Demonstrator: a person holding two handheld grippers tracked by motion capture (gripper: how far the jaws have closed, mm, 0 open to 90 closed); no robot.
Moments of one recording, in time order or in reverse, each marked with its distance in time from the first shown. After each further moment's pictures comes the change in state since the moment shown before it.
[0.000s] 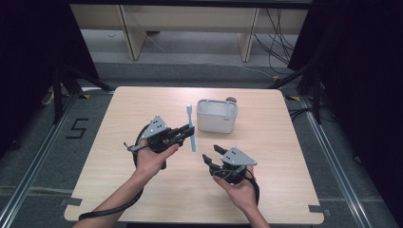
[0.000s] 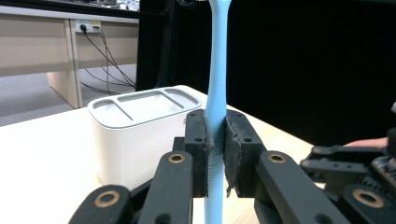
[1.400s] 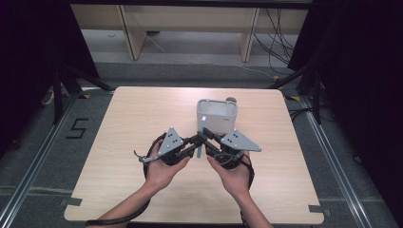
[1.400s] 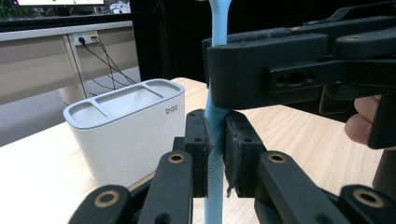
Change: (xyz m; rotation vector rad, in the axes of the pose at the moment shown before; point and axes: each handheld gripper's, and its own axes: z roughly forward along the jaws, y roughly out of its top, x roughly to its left) left arm -0.038 -0.016 0.011 0.032 0.012 0.159; right arm 0.004 0.067 -0.001 -0.208 0.044 0.089
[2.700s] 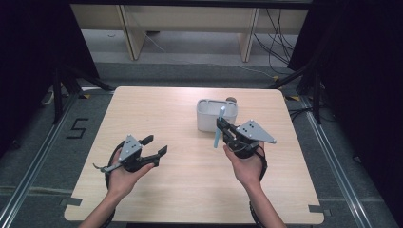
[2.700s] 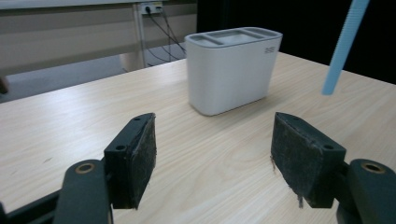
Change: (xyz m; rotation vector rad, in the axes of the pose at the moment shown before) left arm 0.068 -0.057 -0.084 0.066 0.235 -0.085; right arm -0.038 0.013 -0.013 0.013 -0.142 0.005
